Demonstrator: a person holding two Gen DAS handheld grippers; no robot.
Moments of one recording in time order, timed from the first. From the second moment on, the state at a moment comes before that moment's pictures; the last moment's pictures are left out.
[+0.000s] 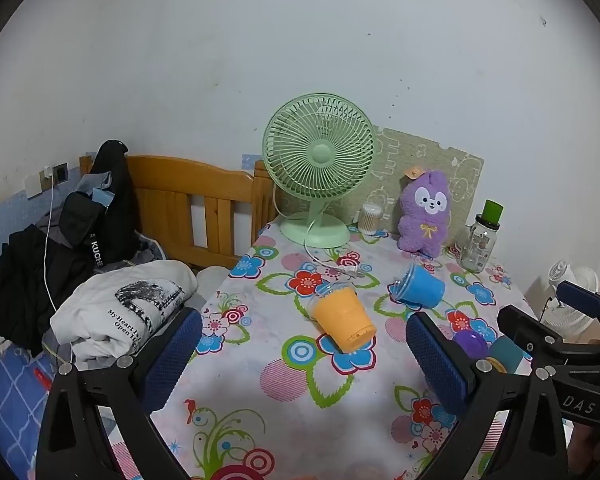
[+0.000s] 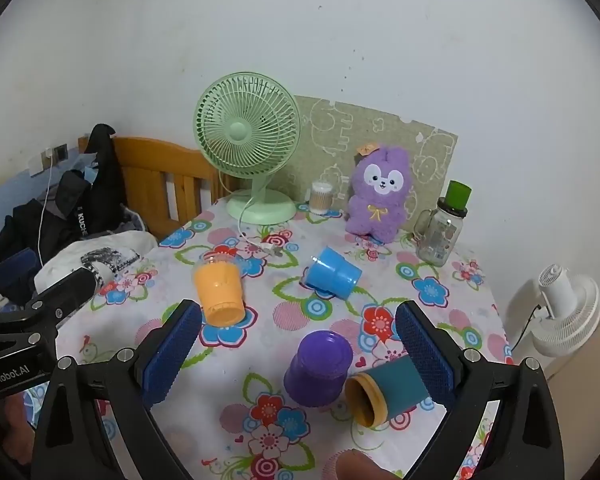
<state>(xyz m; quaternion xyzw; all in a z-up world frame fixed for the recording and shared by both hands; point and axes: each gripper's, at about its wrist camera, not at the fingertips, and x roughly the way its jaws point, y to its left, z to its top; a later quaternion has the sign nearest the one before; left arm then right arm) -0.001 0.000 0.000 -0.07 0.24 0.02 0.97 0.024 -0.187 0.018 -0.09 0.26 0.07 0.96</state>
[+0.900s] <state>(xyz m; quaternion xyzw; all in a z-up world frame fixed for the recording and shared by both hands) -0.009 -0.002 0.000 -0.07 0.24 0.02 0.97 0.021 -0.190 0.021 -0.09 0.26 0.07 0.96</state>
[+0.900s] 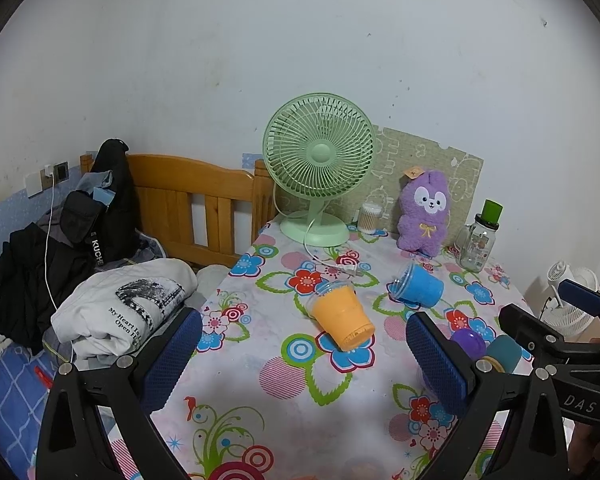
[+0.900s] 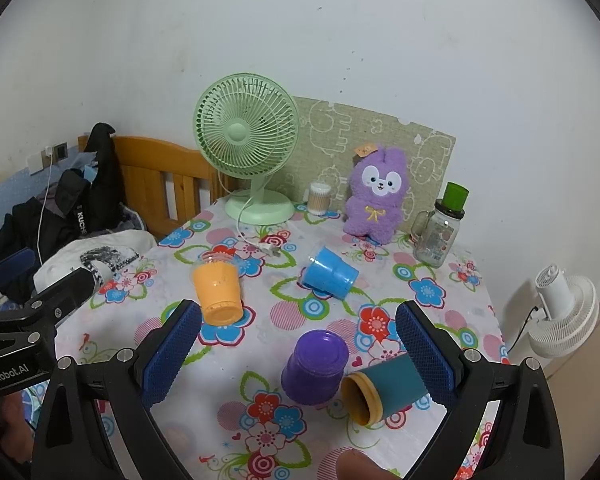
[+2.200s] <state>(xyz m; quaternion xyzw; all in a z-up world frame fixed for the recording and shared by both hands) 0.055 0.026 -0.063 -0.06 0.33 0.05 0.94 0.125 -0.127 -0.050 -0.14 0.36 0.14 0.91</state>
